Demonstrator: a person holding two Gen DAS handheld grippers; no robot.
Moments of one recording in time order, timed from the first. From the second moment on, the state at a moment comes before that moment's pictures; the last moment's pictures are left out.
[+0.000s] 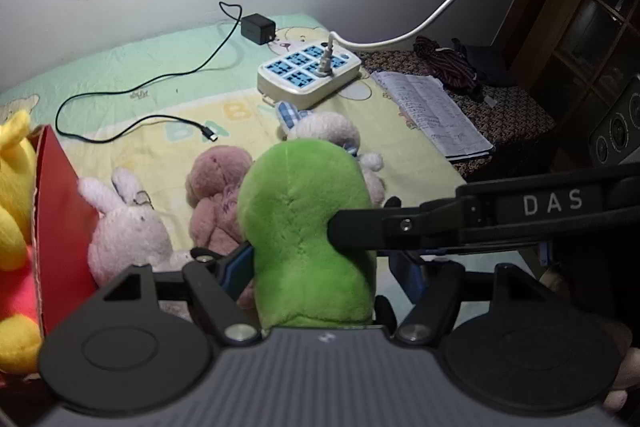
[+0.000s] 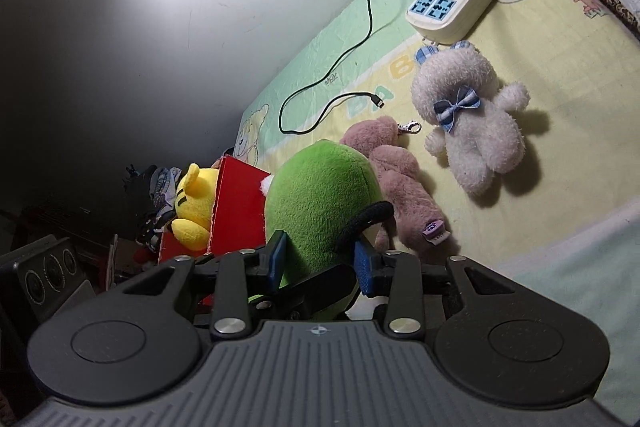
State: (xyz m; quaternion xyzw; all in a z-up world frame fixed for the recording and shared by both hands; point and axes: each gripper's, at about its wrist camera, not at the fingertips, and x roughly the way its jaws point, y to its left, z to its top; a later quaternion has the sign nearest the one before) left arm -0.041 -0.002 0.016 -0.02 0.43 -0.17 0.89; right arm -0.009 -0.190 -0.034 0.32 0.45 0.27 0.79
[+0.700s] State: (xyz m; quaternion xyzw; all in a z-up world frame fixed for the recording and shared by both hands) left arm -0.093 0.157 0.100 -0.05 0.30 -0.22 0.92; right arm -0.064 -0.049 0.063 0.26 0.30 0.27 0.87
